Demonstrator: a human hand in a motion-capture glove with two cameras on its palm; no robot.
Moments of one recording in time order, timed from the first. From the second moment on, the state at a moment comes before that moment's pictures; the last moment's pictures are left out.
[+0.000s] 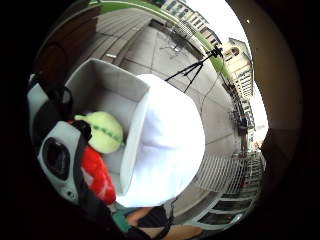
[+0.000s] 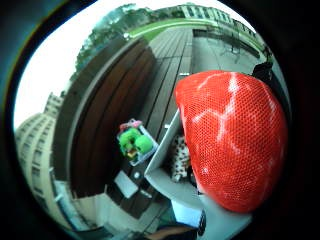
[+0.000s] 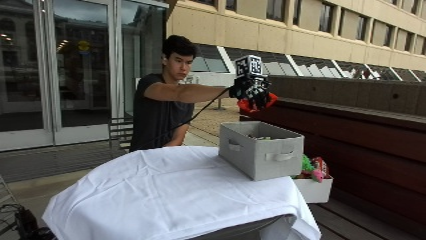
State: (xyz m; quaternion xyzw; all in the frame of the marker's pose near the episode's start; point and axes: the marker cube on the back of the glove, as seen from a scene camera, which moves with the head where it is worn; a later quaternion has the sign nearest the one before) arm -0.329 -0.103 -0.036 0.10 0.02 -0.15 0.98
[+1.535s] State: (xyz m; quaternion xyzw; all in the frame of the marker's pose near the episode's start) arm 0.029 -0.001 -0.007 -0.01 0.04 0.06 1.00
